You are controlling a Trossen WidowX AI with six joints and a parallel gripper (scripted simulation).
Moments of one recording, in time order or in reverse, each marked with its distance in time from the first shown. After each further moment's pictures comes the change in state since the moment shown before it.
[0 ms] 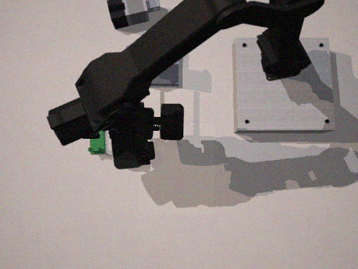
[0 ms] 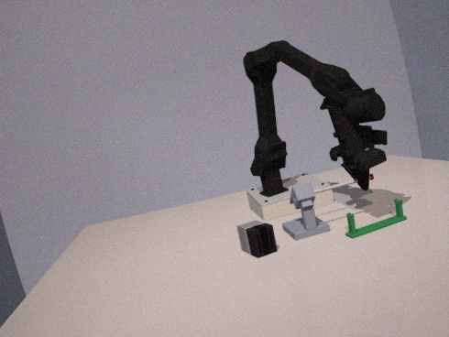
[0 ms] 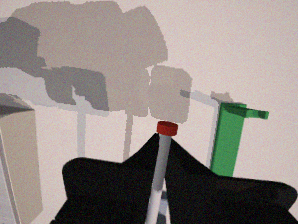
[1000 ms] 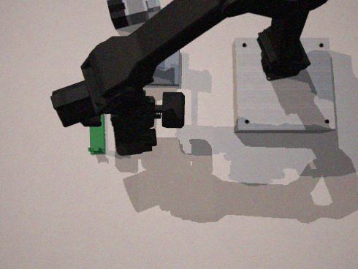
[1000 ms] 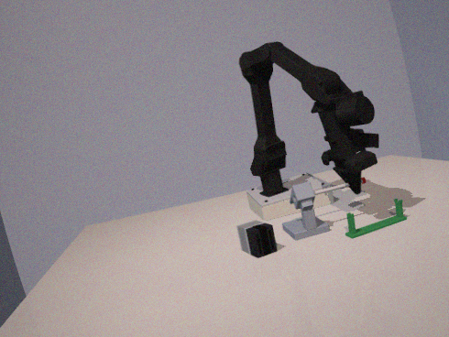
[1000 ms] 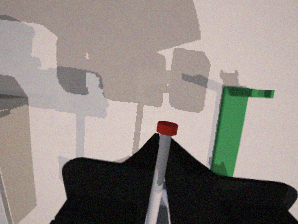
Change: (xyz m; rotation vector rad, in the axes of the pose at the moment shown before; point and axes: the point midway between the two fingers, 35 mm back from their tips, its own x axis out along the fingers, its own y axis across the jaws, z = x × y) arm 0.000 0.000 -0.022 -0.004 -0.005 -0.024
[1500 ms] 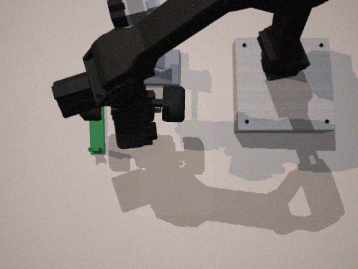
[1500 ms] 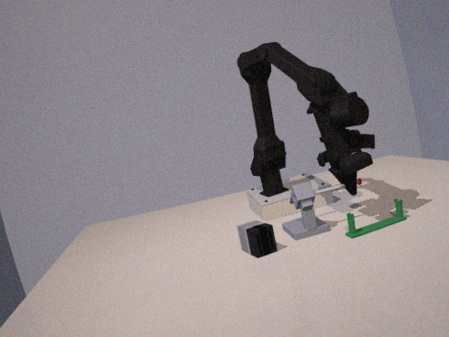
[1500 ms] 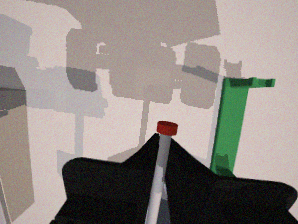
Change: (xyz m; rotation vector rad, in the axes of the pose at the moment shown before) arm -0.002 0.000 -0.011 -0.001 0.000 -0.011
